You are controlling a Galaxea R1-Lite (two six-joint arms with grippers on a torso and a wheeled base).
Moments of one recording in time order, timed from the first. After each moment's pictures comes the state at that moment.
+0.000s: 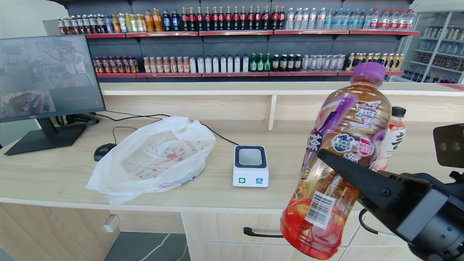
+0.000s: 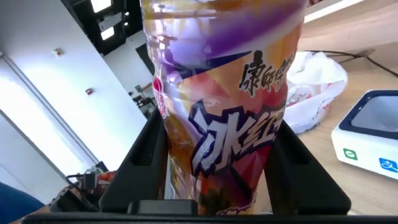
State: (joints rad) left arm 0.00 0.00 0.00 0.00 0.00 0.00; right arm 0.80 1.45 -0.25 -1.54 0.11 0.62
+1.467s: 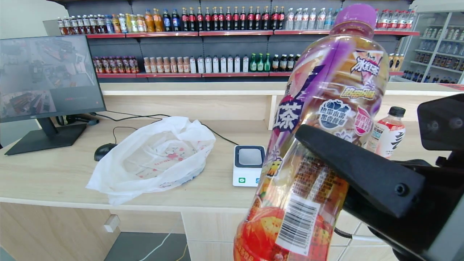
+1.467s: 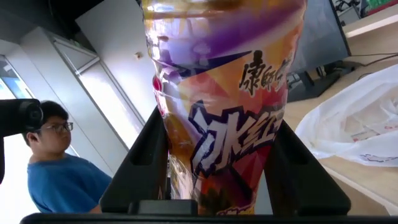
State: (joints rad) left arm 0.00 0.00 0.00 0.00 0.00 0.00; right arm 1.00 1.51 -0.44 -1.57 0.12 0.73
